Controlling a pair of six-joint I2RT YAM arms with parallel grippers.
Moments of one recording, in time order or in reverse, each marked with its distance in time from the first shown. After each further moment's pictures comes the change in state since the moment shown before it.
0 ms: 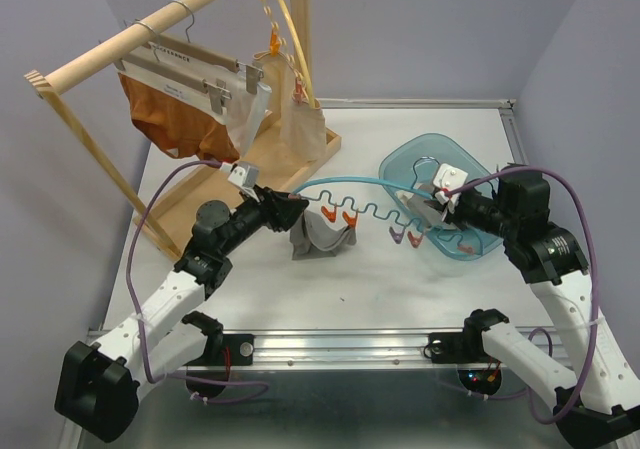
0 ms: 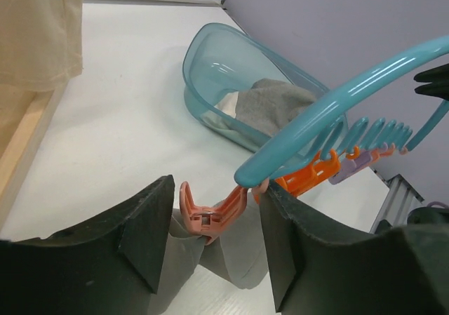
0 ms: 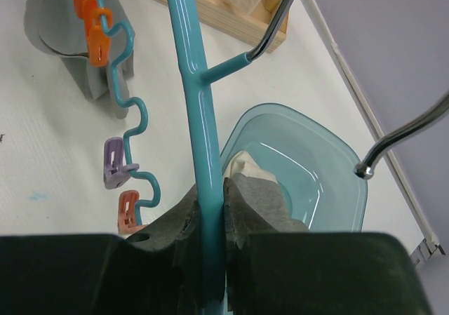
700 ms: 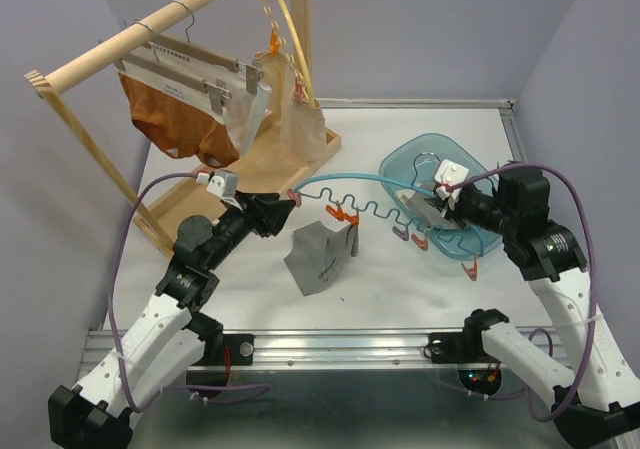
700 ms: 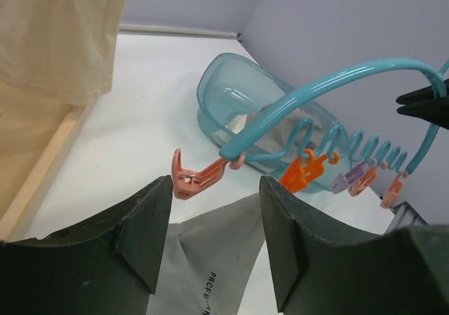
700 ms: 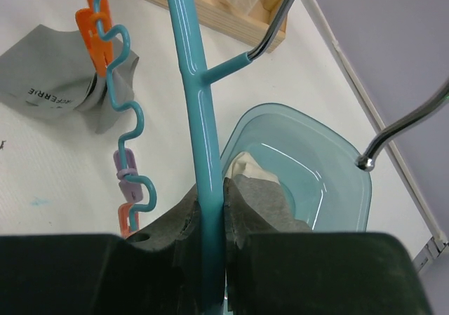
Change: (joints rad) left arm -0.003 -0.199 0.000 -0.148 -0.106 -0.001; right arm -0.013 0.011 0.000 0.016 -0.013 0.023
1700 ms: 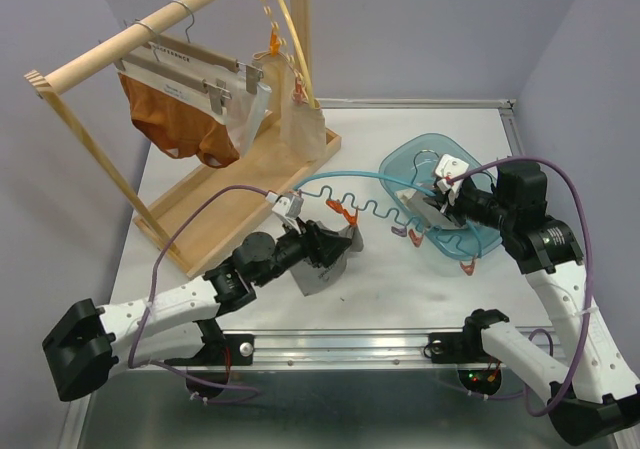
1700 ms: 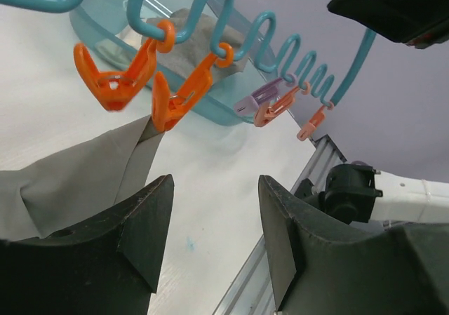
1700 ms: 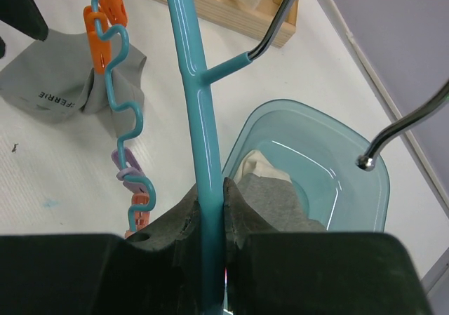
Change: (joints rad) left arm -0.504 0.259 -0.046 0.200 -0.263 -0.178; right arm -0.044 0.036 0.000 0.000 -0.047 0.026
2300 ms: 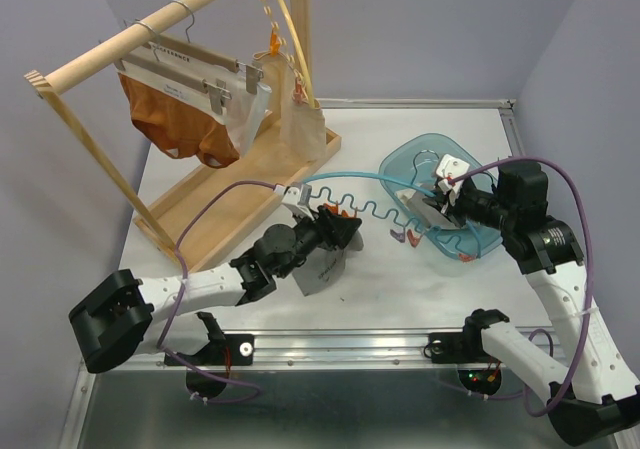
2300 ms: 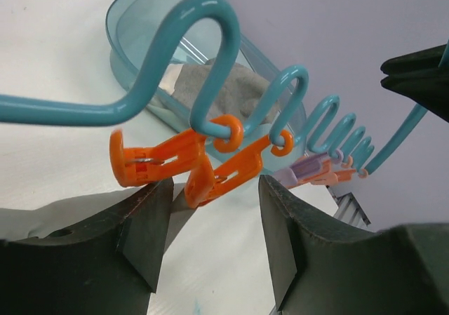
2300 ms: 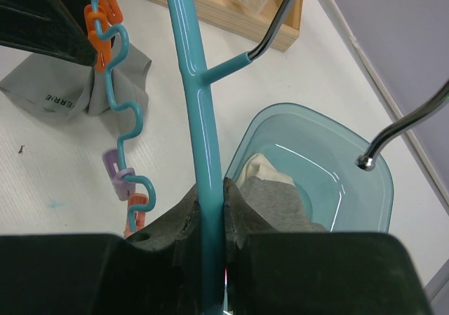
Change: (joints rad) left arm -0.025 0.258 0.066 0.214 -0.193 -0.029; right arm -0.006 -0.002 0.000 0.000 -0.023 0.003
